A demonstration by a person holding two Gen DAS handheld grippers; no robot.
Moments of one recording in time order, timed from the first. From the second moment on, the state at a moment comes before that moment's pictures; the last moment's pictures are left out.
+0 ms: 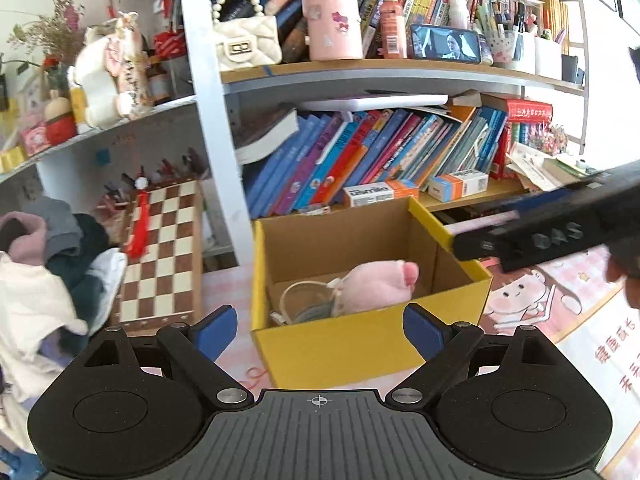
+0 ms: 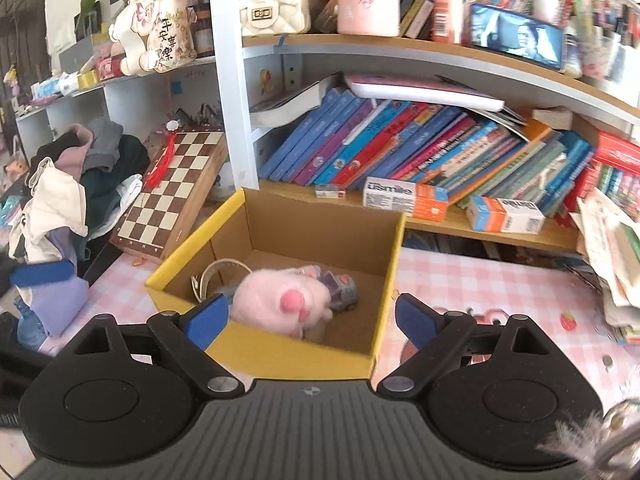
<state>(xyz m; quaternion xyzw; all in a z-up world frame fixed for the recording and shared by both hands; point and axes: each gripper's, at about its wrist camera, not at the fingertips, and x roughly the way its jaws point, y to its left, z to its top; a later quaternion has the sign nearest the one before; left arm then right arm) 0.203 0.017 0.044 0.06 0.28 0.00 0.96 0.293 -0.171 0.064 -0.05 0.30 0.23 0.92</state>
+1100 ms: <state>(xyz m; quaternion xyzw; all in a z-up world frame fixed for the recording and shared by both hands) 0.076 0.001 -0.013 0.04 0.32 0.02 0.95 0.097 -0.186 -0.017 -0.04 0.31 0.14 0.94</state>
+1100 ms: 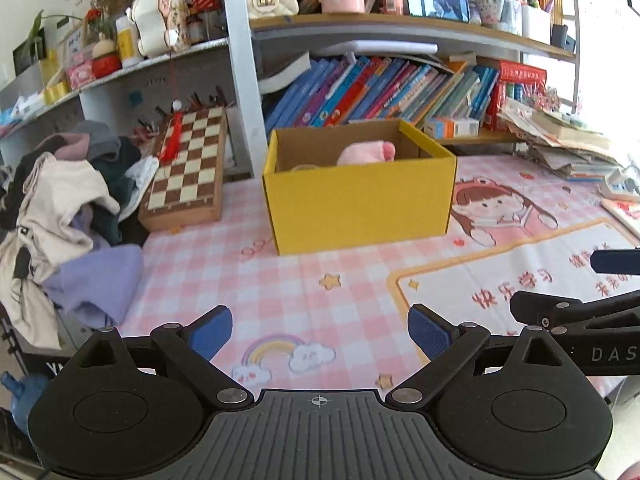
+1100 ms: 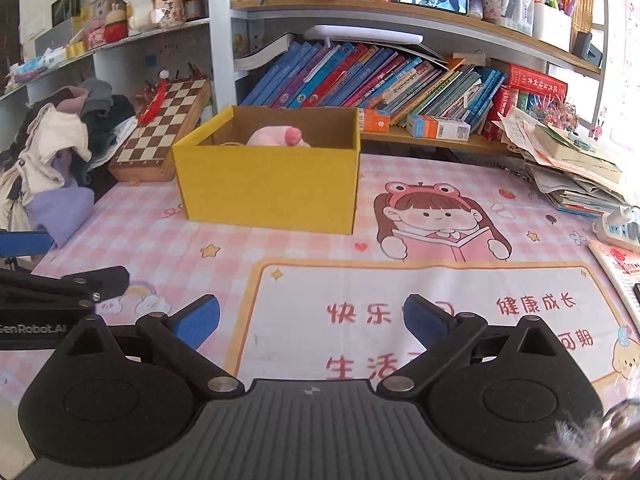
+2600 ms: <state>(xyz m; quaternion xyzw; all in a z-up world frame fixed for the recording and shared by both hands) 0.052 0.008 -0.021 0.02 0.34 0.03 0.94 0.073 -0.174 -0.021 -0.04 0.33 0.14 0.93</state>
